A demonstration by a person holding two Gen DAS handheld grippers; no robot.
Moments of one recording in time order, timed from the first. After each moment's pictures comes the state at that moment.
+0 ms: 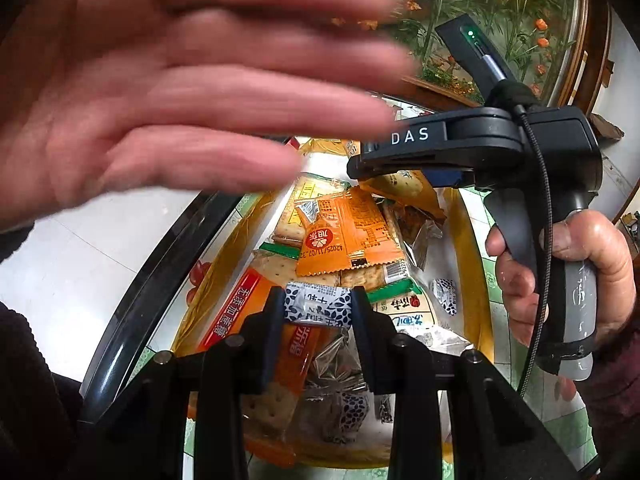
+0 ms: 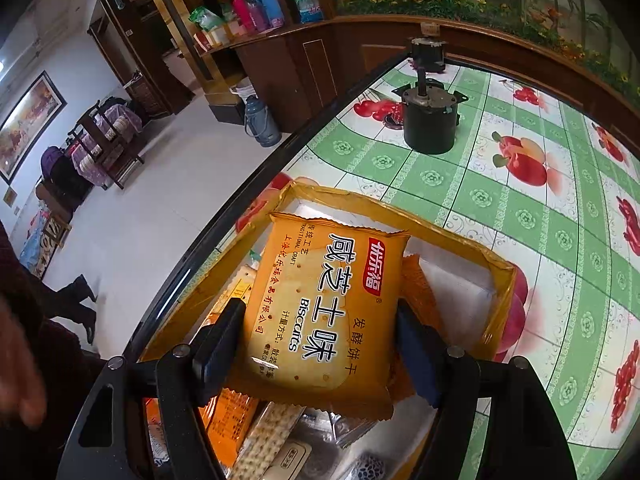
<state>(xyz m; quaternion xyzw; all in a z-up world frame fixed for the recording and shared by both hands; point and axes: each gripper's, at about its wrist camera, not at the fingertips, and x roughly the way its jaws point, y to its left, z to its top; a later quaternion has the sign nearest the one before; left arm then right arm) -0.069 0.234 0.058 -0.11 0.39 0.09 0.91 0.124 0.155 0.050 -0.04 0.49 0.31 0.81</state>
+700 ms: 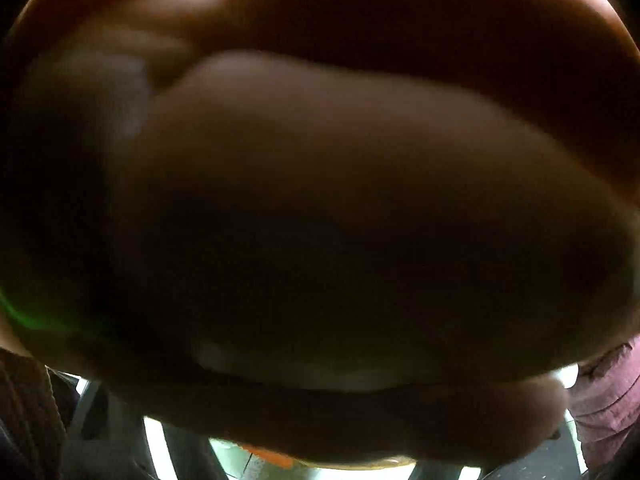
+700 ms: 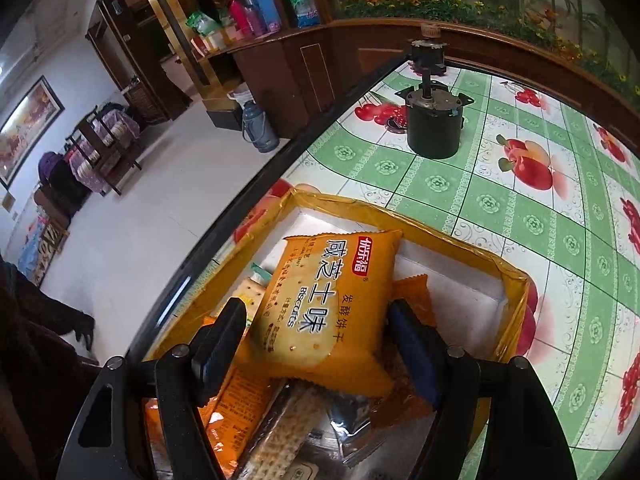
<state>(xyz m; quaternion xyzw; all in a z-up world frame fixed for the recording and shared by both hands) -0.080 0.235 0.058 -0.12 0.38 0.10 0.91 0.128 0.162 0.045 -0.03 0.48 0.31 0.82</state>
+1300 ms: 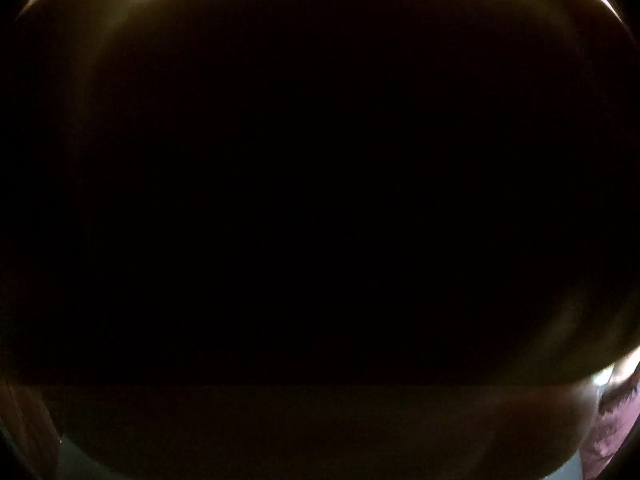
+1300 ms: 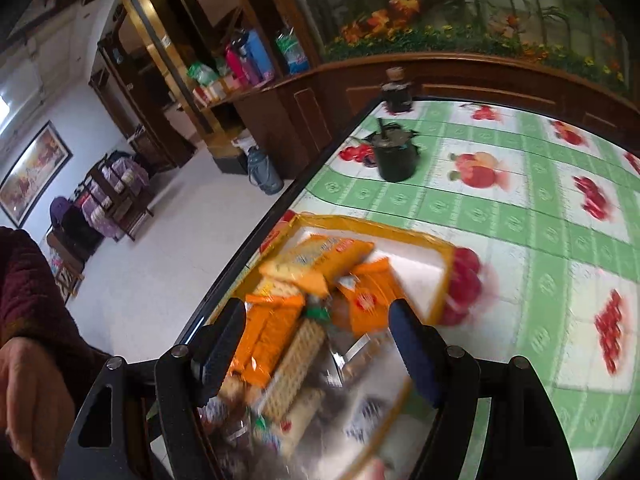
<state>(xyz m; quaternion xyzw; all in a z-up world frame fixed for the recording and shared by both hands) -0.108 0.228 0.064 -0.16 0.40 0.05 0.90 0.064 0.086 0.098 0.05 0.43 0.30 0.85</state>
